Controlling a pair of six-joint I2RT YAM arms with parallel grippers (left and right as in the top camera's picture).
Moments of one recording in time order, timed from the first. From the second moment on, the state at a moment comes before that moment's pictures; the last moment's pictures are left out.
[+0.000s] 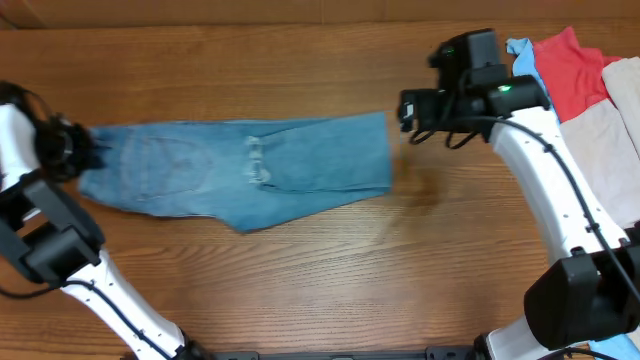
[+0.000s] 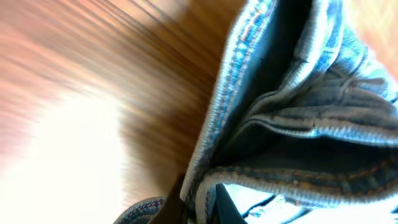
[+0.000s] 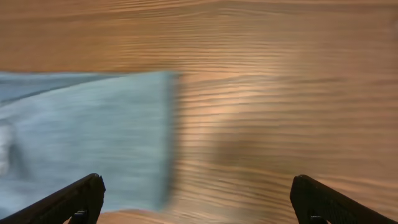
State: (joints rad) left arm 0.63 2.34 2.09 -1.29 0.23 -0.10; right arm 0.15 1.73 1.56 -0.91 -0.13 0.16
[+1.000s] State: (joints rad) left arm 0.04 2.31 2.73 -1.53 0.36 -0.22; right arm 0.05 1.73 1.54 -0.99 -0.12 0.17
